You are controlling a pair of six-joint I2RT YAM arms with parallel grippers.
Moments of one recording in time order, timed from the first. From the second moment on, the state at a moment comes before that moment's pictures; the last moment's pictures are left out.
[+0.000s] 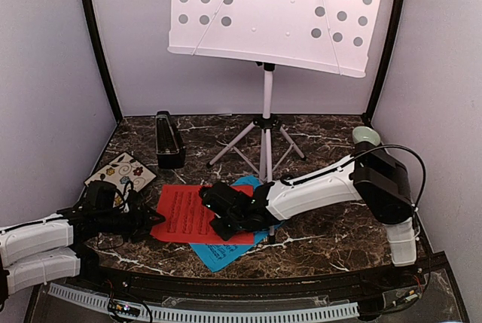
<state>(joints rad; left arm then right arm) -0.36 0.81 0.15 -0.16 0.47 -0.95 1.25 2.13 1.41 -0.27 0.29 0.30</state>
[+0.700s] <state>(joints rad) -0.36 0.97 0.18 -0.07 0.37 -1.00 1.25 2.13 1.41 -0.25 0.26 0.29</state>
